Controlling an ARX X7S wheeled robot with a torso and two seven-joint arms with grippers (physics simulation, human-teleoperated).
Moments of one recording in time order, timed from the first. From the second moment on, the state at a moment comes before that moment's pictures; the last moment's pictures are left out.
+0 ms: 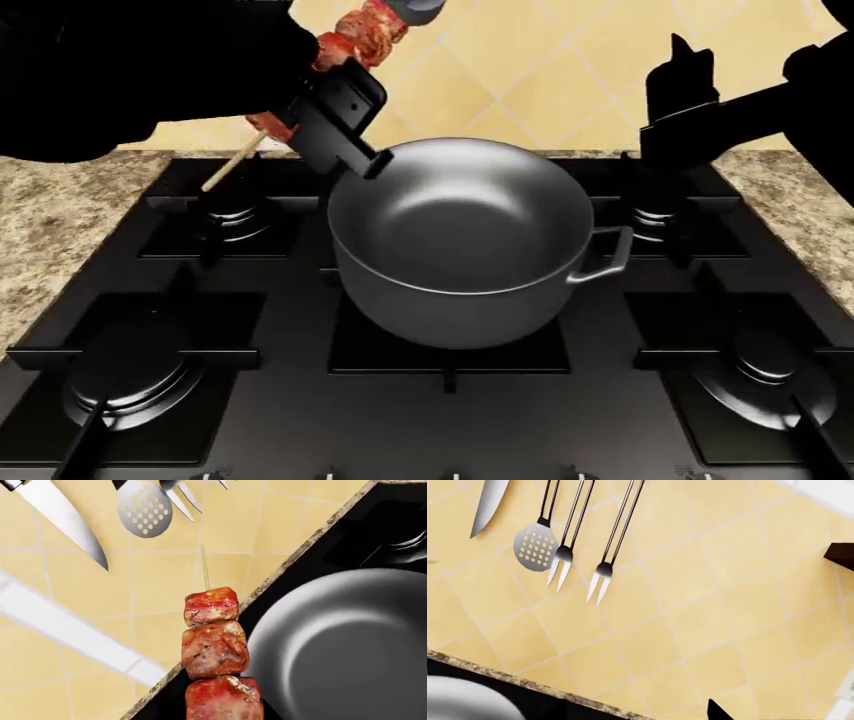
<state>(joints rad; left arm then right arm) -2.00 -0.46 0.95 -0.07 -1.85 -1.50 -0.78 1.56 0.87 -0.51 -0.46 1.81 1.26 1.13</state>
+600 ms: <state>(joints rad) -1.95 -0.21 1.06 -0.28 -1.46 -1.25 -0.43 1.55 0.91 -0.48 -0.49 1.81 1.22 1.11</state>
